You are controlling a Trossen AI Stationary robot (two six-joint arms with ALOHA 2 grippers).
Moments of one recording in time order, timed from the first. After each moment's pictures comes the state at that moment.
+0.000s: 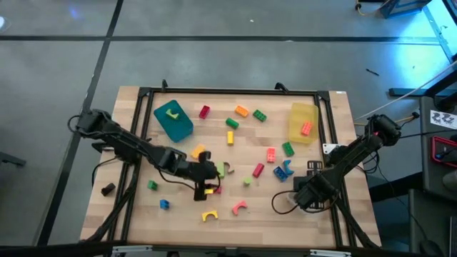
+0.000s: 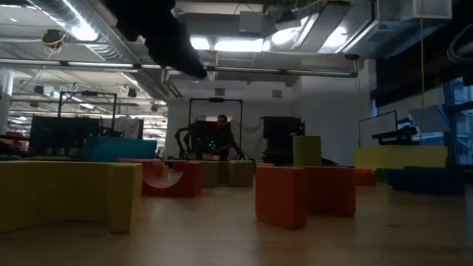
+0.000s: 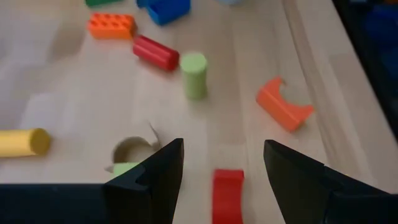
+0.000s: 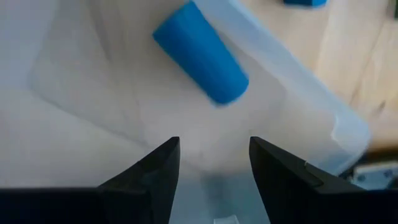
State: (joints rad) left arm -0.36 1.52 0.97 -0.21 -0.24 -0.24; right arm 0.74 1.46 0.91 -1.22 -0.06 0.79
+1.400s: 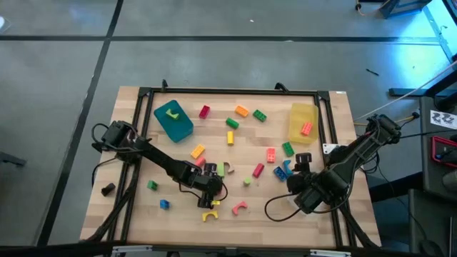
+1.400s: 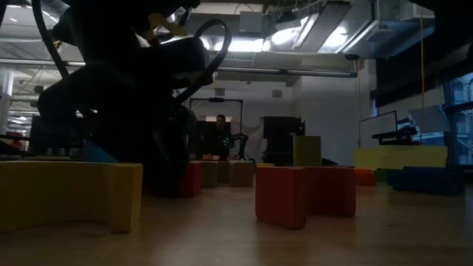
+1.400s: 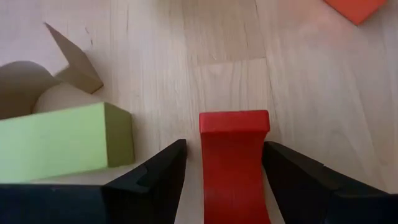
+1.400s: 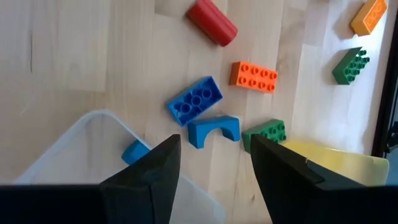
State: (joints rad) left arm -0.37 1.86 0.97 -0.13 -0.20 -0.20; right arm 0.74 1.46 1.25 -1.35 0.41 0.59
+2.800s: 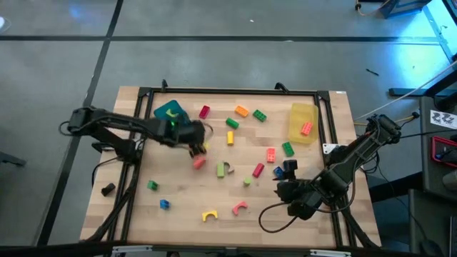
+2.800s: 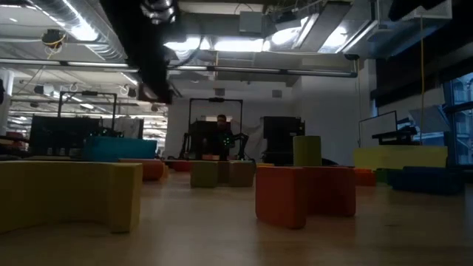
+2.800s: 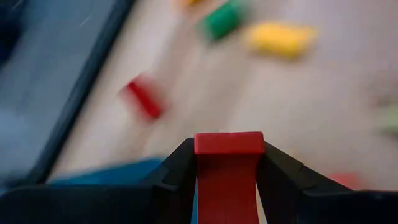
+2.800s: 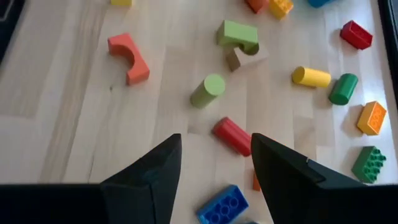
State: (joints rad) left arm 0.00 1.37 1.01 -0.79 -0.57 -0.29; right arm 0.74 1.46 1.25 -0.94 0.55 0.44
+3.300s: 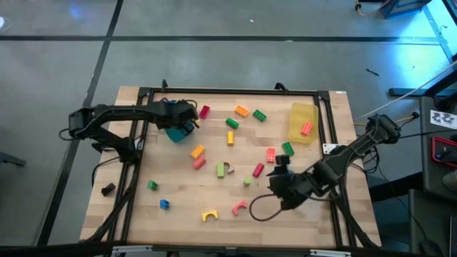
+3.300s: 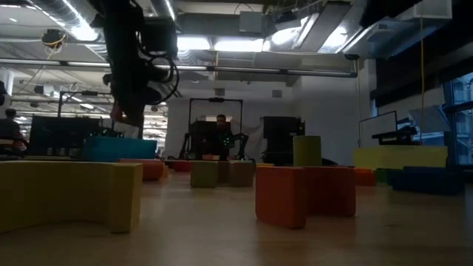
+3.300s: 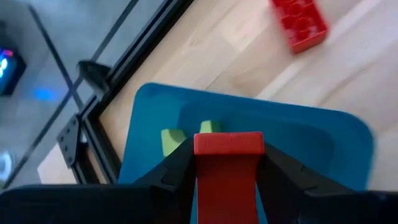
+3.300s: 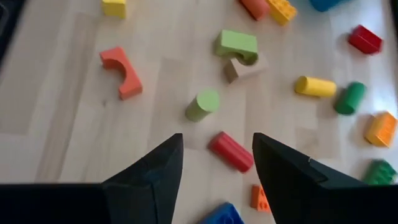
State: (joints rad) left arm 0.34 1.37 0.91 -0.88 -0.62 -0.38; right arm 0.62 1.46 1.25 -0.85 0.45 0.30
